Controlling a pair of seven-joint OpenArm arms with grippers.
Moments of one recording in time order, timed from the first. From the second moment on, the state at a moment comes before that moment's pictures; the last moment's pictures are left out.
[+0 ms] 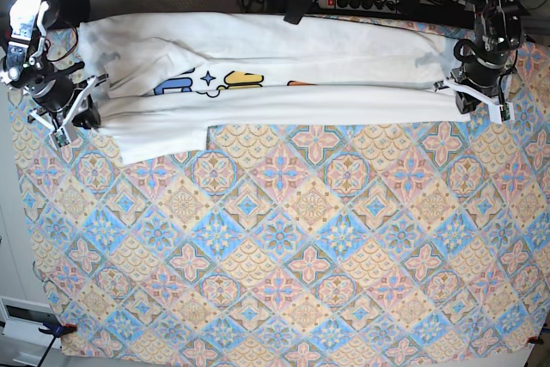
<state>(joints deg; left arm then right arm) 26.7 -20.6 -20.0 92.7 -32.4 -4.5 29.2 -17.8 25.4 23.3 87.1 17.5 41.4 -33.3</state>
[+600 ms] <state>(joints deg) 29.5 -20.8 -17.1 87.8 -32.0 -4.5 29.0 -25.2 25.5 23.4 89.8 17.1 41.5 -34.9</state>
